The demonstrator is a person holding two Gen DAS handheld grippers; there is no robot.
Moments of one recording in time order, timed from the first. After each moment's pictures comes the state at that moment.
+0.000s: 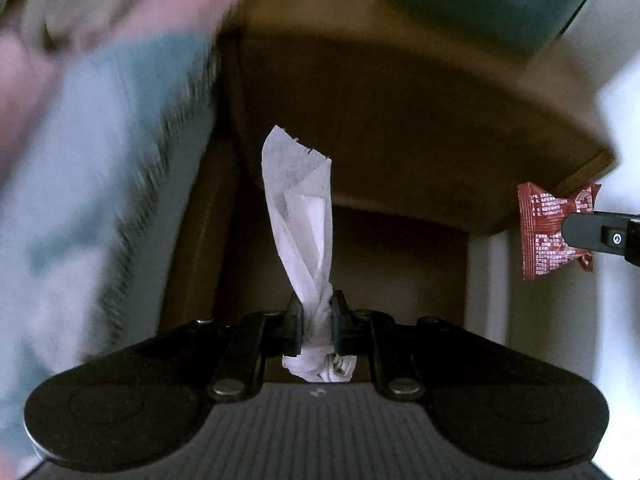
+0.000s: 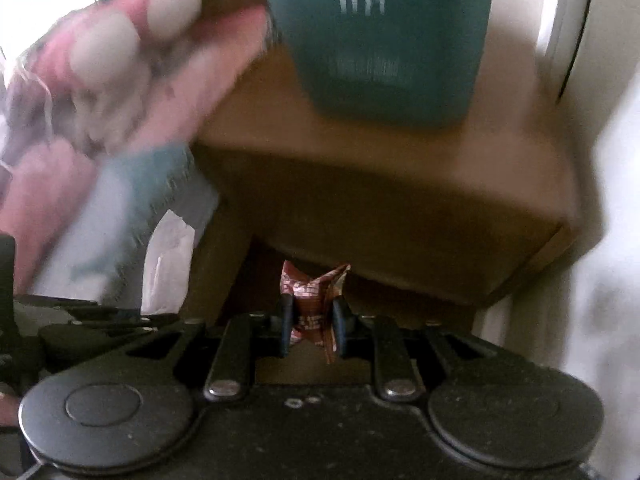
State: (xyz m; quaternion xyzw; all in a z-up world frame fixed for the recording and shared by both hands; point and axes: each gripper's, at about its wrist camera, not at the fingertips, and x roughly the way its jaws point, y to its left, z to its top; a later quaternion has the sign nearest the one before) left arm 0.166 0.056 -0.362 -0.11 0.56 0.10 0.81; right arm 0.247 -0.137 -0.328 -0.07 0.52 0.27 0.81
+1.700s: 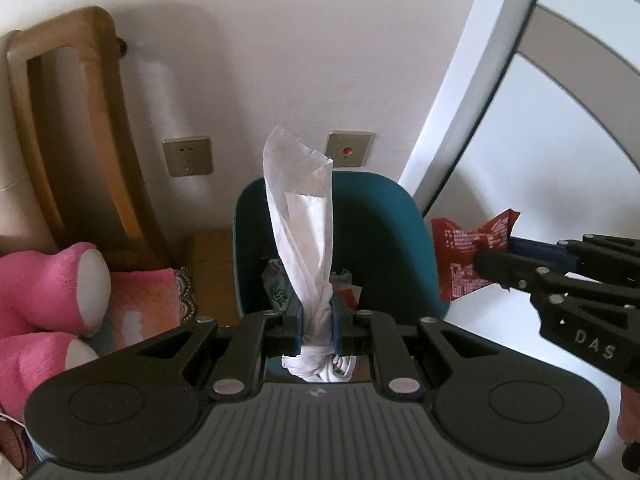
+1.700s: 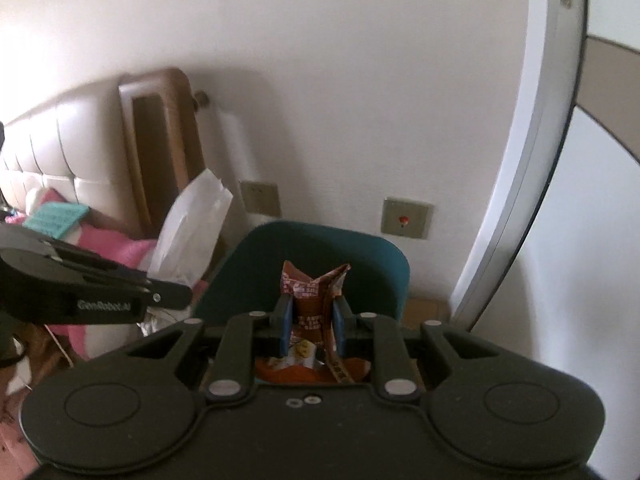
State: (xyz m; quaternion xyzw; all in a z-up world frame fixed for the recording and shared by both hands) left arm 0.422 0.031 0.007 -0.04 0.44 -0.05 0.89; right arm 0.427 -0.135 -0.039 -0.08 0.36 0.23 0.90
